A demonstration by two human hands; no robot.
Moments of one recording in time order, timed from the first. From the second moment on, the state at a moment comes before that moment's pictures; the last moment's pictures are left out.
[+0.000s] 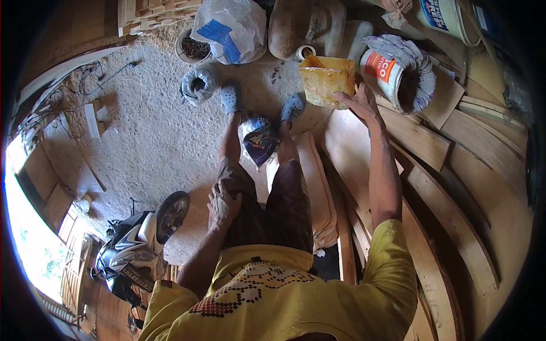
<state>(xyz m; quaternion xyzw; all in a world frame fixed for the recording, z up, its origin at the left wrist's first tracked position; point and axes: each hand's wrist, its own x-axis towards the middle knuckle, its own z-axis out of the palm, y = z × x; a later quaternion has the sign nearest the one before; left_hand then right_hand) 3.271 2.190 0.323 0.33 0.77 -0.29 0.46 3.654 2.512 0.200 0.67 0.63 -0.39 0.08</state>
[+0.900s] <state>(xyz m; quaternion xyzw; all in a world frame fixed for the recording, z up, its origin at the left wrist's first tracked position) 3.270 2.194 0.324 0.33 0.77 -0.29 0.46 3.654 2.528 0.212 0.65 0.61 -0.45 0.02</state>
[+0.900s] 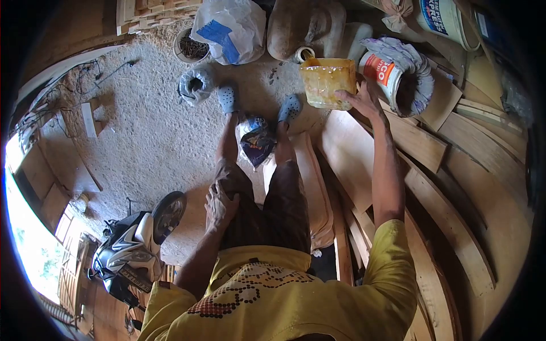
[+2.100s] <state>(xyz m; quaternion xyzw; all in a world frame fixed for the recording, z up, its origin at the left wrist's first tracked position) 3.264 2.186 0.319 0.32 0.78 -0.29 0.46 3.624 2.591 0.243 0.62 0.66 -0.37 0.20</state>
